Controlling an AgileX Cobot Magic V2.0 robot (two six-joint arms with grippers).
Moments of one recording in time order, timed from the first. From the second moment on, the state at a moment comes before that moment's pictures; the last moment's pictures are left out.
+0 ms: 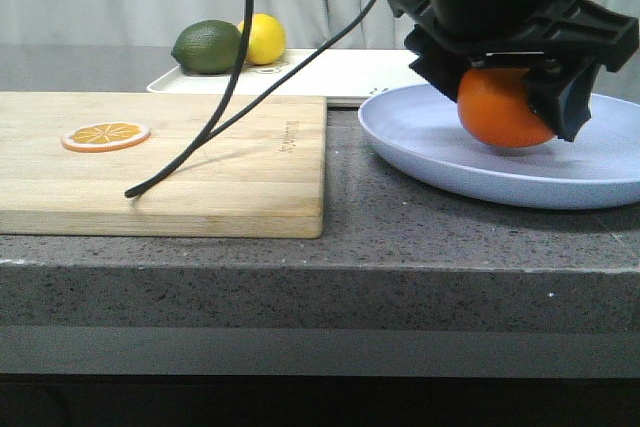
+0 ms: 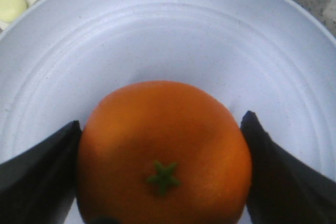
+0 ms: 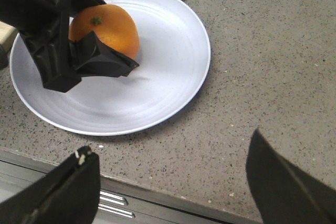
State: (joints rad) left arm -0.93 2.09 -1.89 0.03 0.76 0.05; right arm 0.19 0.56 -0.70 -0.01 0.80 0.01
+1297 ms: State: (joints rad) left arm -0.81 1.45 -1.54 0.02 0.85 0.05; right arm 0.19 0.56 -0.70 -0.01 0.78 0.01
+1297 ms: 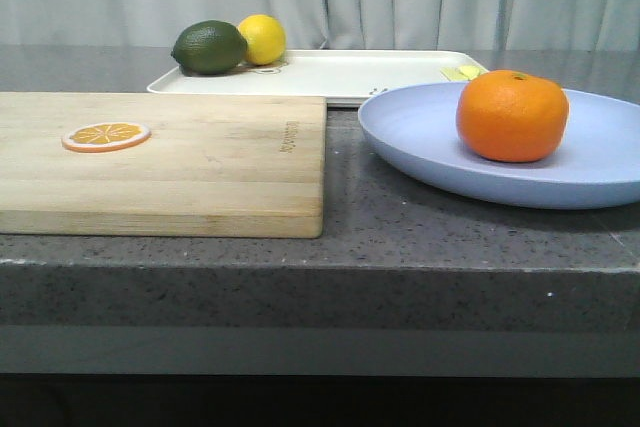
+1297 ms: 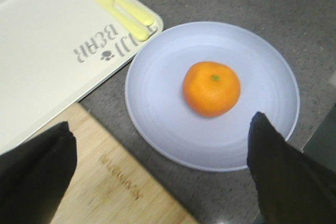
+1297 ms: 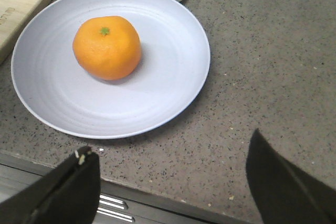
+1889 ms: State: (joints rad) left arm -0.56 0.69 -0.92 0.02 0.81 0.00; right arm 0.19 0.56 -0.70 -0.01 0.77 0.01
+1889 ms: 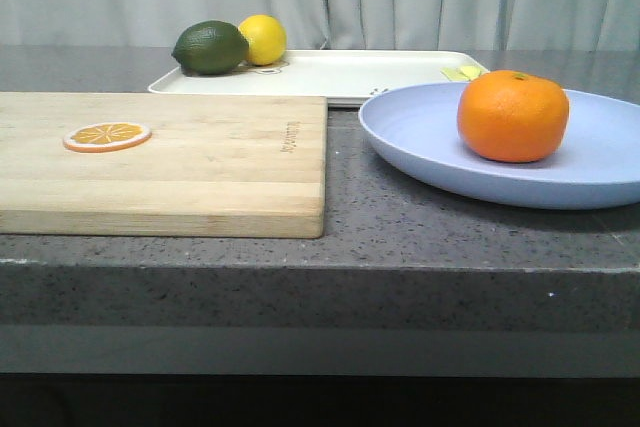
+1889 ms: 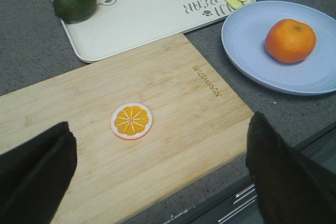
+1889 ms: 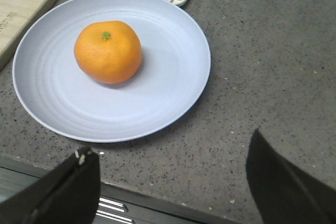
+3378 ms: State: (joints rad) left arm -0.56 0.54 -0.82 0.02 0.81 0.00; right arm -0.39 1.38 -1.15 0.60 1.23 -0.30
